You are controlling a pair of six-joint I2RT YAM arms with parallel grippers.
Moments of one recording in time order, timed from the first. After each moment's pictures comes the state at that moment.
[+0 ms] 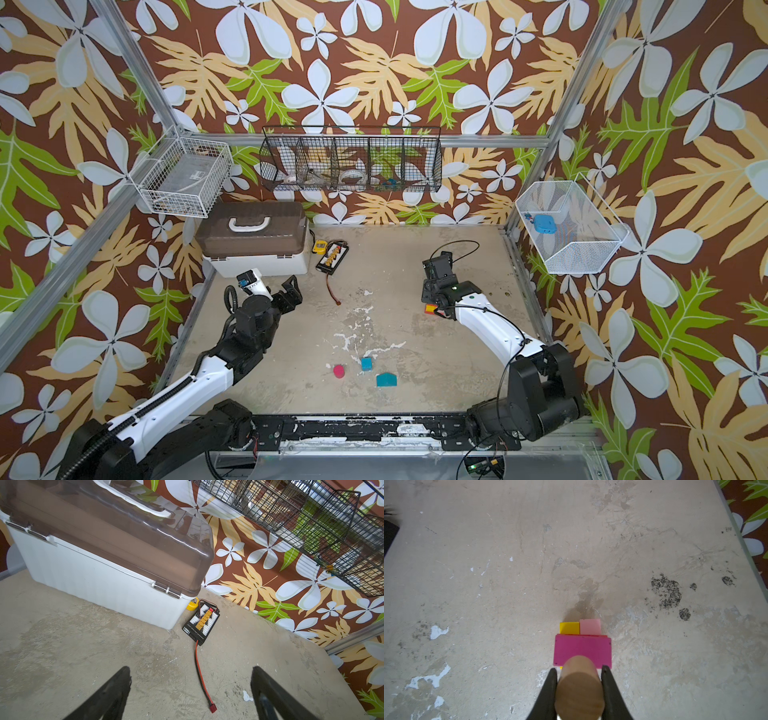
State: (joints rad) left arm -0.45 0.96 0.48 0.21 -0.49 -0.59; right arm 0.34 1.43 1.00 -0.52 0.31 0.43
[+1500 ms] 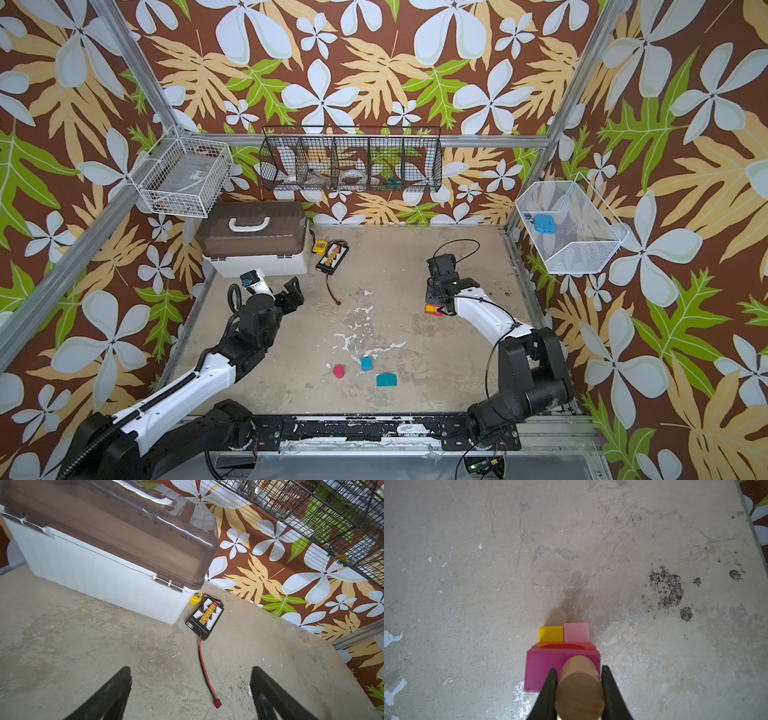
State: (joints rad) left arm -0.45 1.00 0.49 0.20 -0.48 -0.59; right arm 0.28 1.52 1.01 -0.50 0.28 0.39
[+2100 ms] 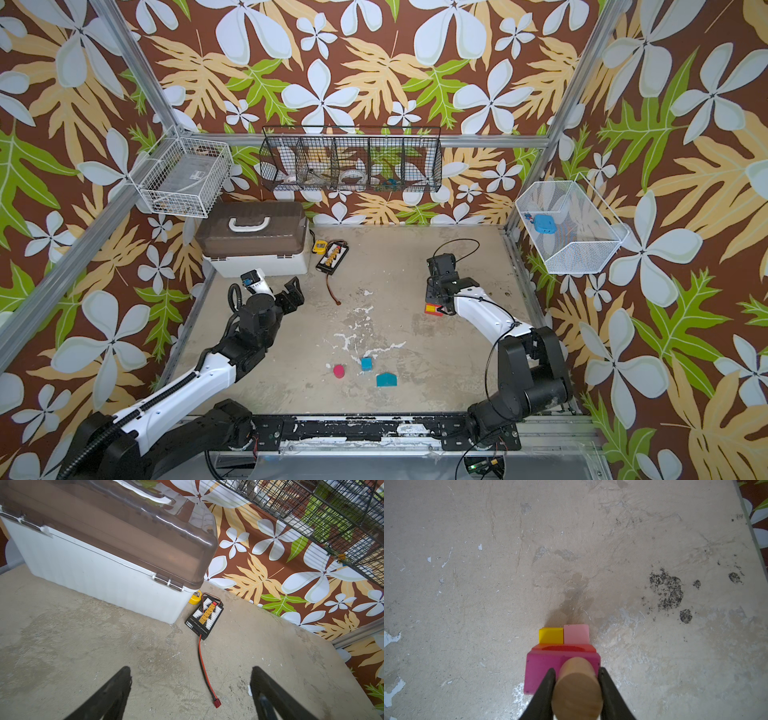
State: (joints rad) left arm -0.45 1.00 0.49 0.20 -0.48 -0.59; right arm 0.28 1.53 1.01 -0.50 0.28 0.38
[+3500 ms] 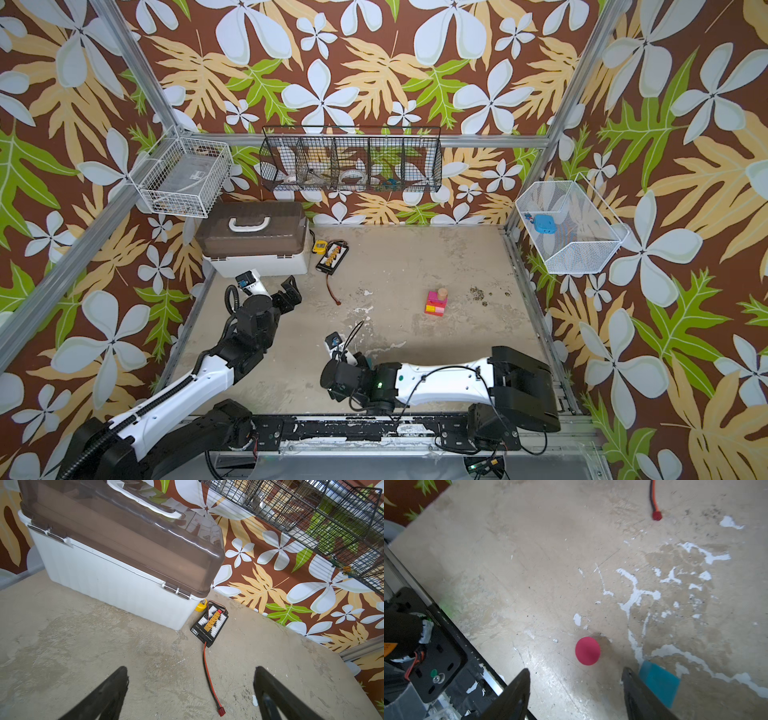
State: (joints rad) left arm -0.45 0.97 0.49 0.20 -0.53 -0.59; right arm 1.39 1.57 0.92 -0.25 0.41 0.64
